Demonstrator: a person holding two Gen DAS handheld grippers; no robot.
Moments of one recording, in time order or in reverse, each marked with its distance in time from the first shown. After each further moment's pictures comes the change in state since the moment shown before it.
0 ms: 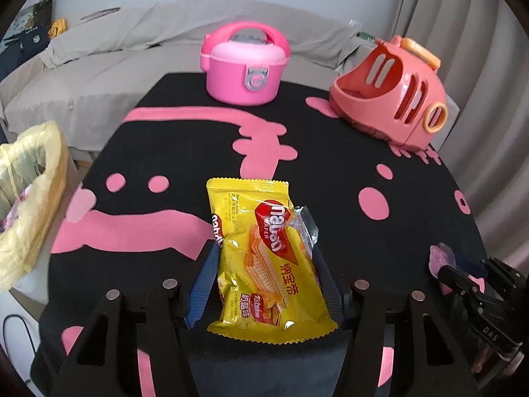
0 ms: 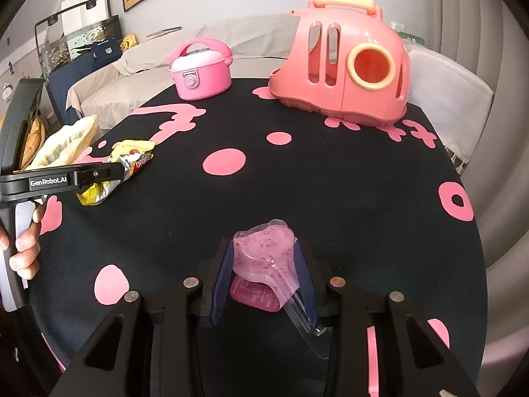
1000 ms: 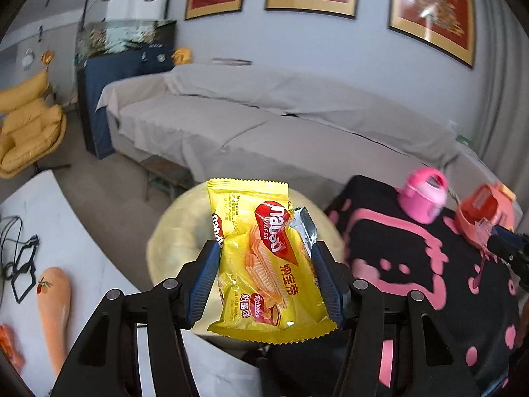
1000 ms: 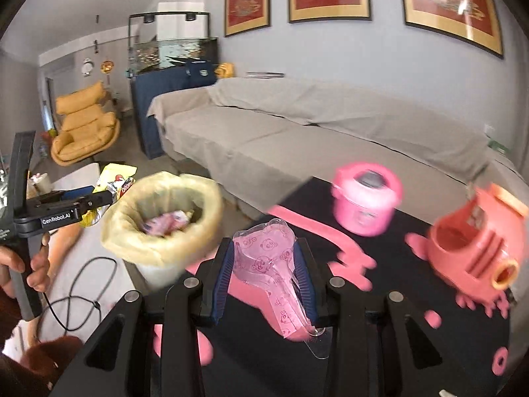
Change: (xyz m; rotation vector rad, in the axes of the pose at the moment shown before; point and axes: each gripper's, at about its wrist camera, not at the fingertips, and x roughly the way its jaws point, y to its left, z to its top) left arm -0.185 0.249 -0.009 -0.256 -0.307 0.343; right arm -0.021 0.225 0.139 -0.277 -0.219 0.280
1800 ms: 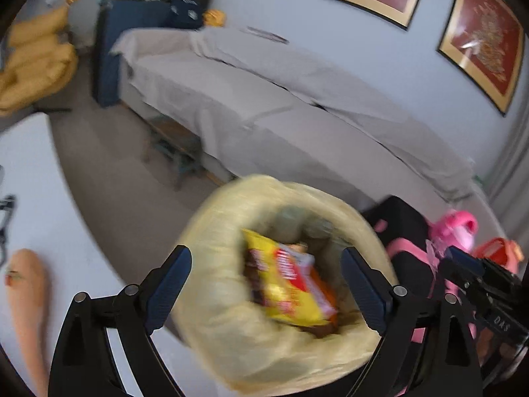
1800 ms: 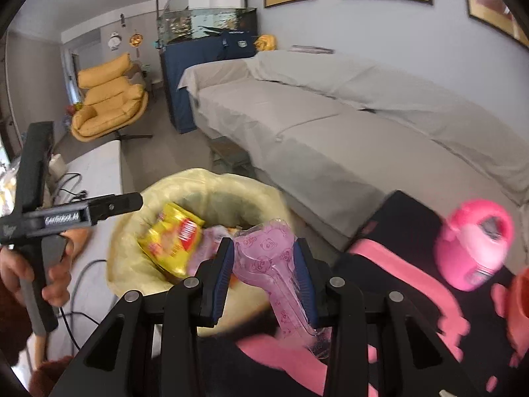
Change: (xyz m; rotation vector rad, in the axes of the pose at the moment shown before) left arm 0.072 0.094 0.024 -0.198 0.072 -0.005; right arm 0.156 0.084 0.053 -0.059 0.126 0.160
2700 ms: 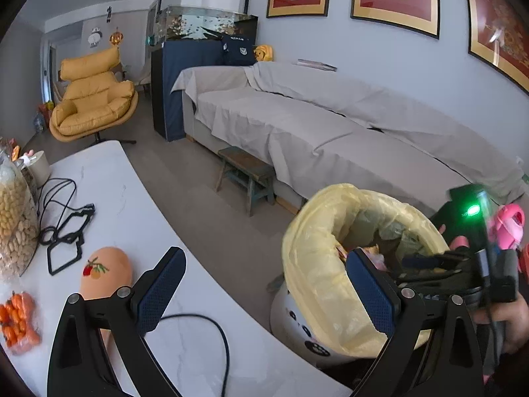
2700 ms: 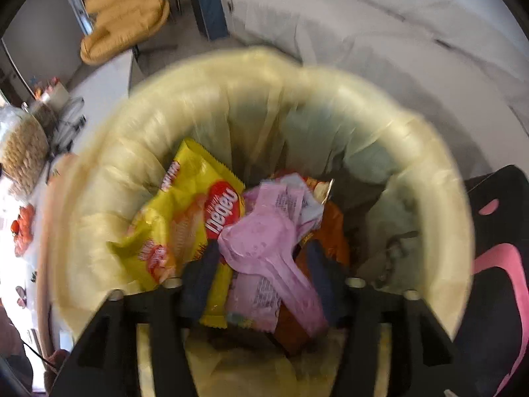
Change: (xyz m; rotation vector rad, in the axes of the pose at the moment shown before) left arm -0.053 0.030 -0.044 0.025 -0.131 0.260; right arm 0.142 0.058 -0.013 -0.071 0.342 0.102
